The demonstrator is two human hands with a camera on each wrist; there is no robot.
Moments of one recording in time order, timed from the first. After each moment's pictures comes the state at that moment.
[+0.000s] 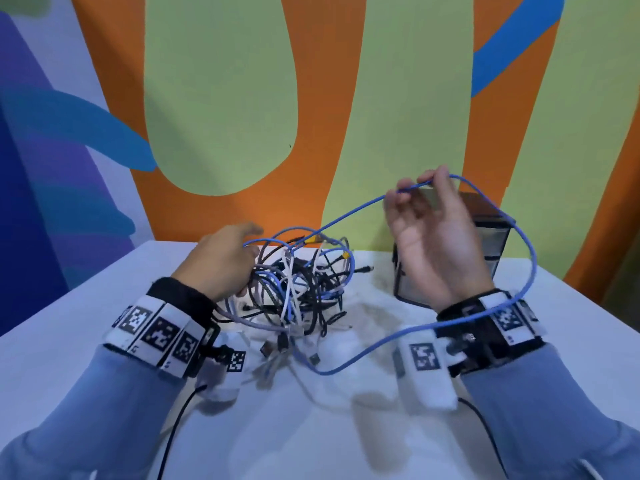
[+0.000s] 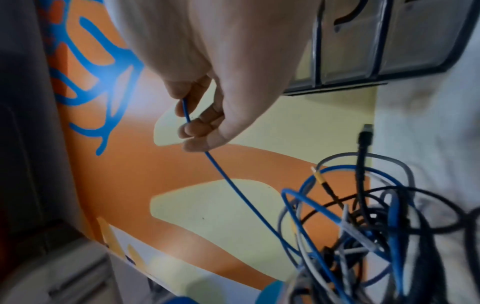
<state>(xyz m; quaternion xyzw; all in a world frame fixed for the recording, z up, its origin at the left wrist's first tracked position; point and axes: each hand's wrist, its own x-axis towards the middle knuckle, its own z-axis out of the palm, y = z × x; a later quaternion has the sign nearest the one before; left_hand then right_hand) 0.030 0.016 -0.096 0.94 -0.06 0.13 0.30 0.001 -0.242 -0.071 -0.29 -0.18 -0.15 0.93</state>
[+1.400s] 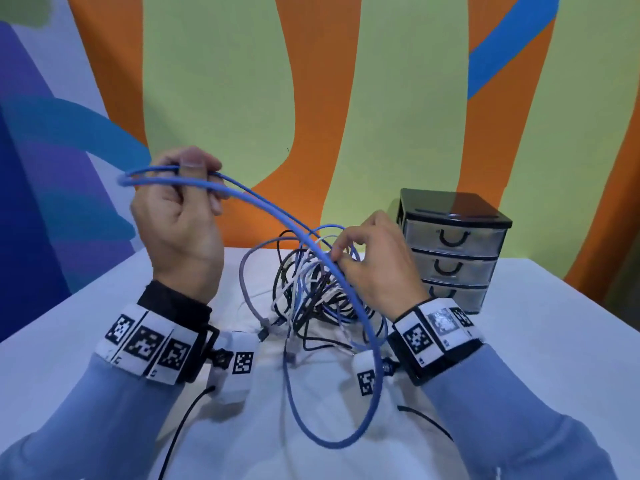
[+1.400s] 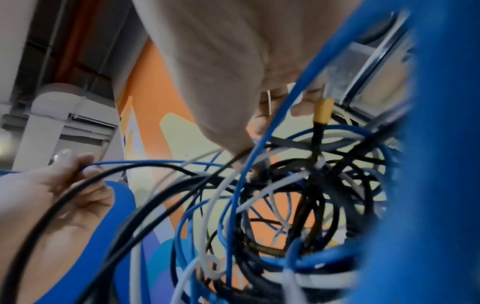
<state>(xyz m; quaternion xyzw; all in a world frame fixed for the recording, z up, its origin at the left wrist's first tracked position) 0.017 0.003 -0.072 0.56 -0.22 0.51 0.62 0.016 -0.217 -0.109 -0.91 -0.09 -0.29 0.29</state>
